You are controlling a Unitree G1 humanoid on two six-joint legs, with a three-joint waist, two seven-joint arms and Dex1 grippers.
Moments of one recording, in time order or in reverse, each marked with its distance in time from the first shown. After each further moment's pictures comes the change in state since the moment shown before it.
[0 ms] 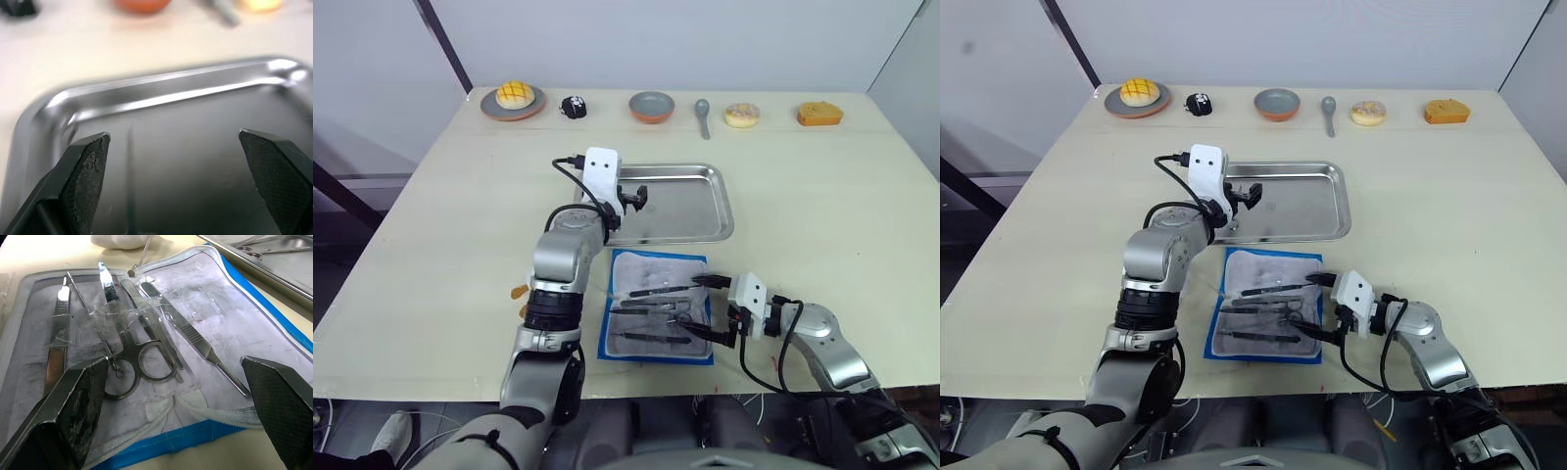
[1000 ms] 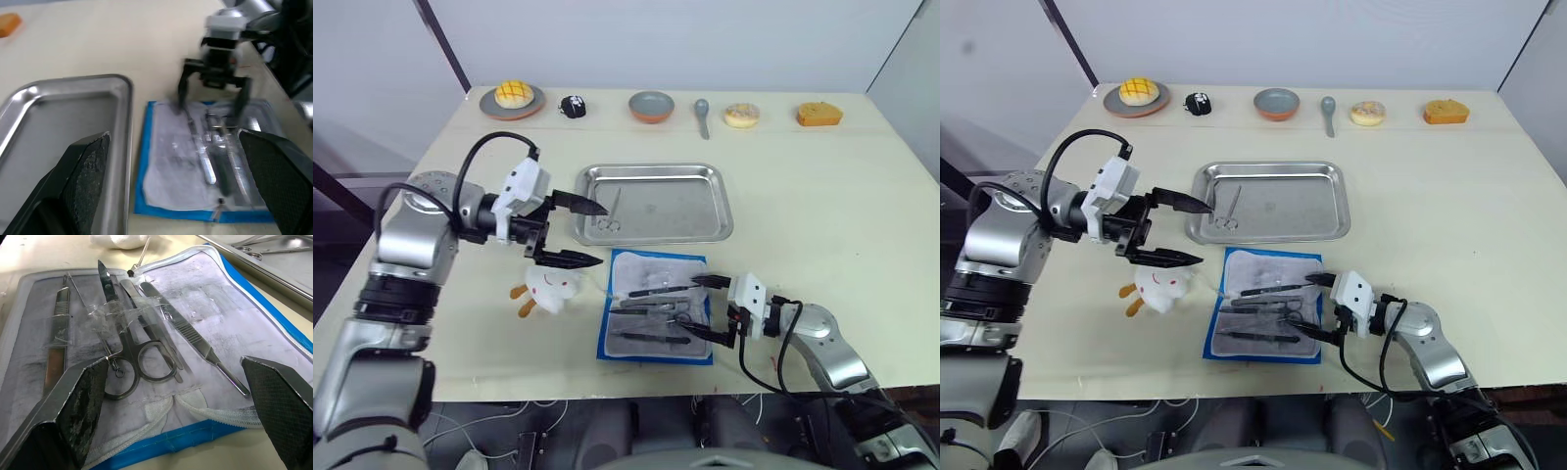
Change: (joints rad) left arm 0.021 0.842 -0.241 0.168 -0.439 -0.653 -1.347; right arm 0.002 0.003 0.003 0.002 0.000 -0.005 -0.005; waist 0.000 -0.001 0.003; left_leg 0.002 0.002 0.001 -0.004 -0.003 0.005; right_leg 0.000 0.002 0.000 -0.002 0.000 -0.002
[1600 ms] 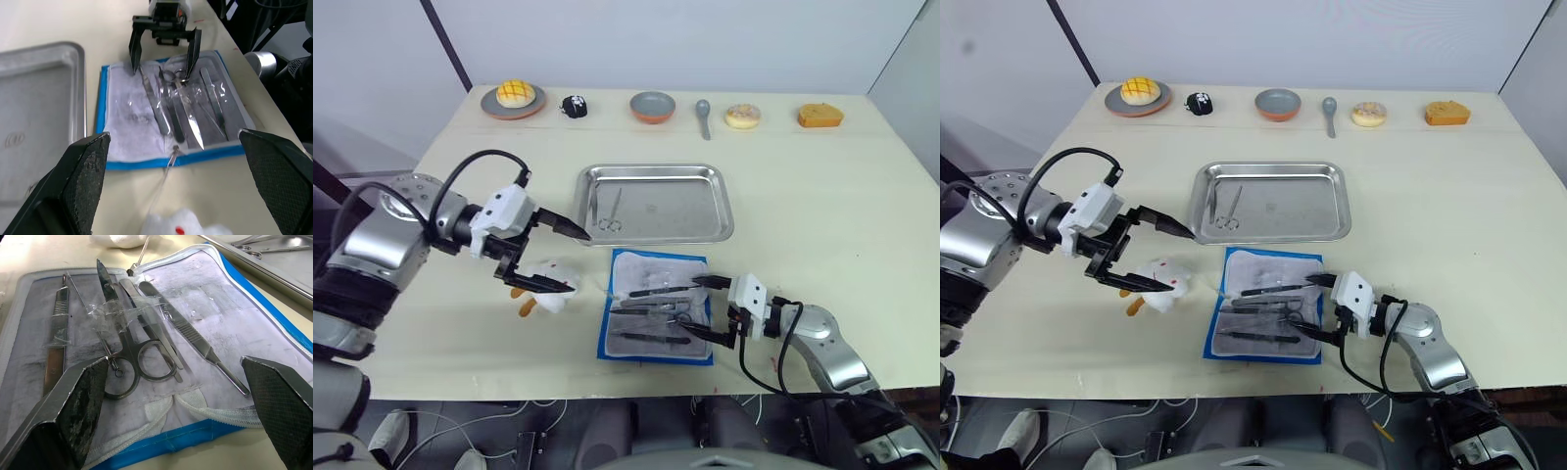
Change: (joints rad) left arm -0.010 0.069 -0.254 0.075 -0.090 -0.248 -0.002; right arm 0.006 -0.002 -0.004 -0.002 0.000 0.000 -0.002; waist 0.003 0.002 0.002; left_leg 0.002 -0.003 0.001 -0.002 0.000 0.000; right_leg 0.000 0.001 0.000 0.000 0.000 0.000
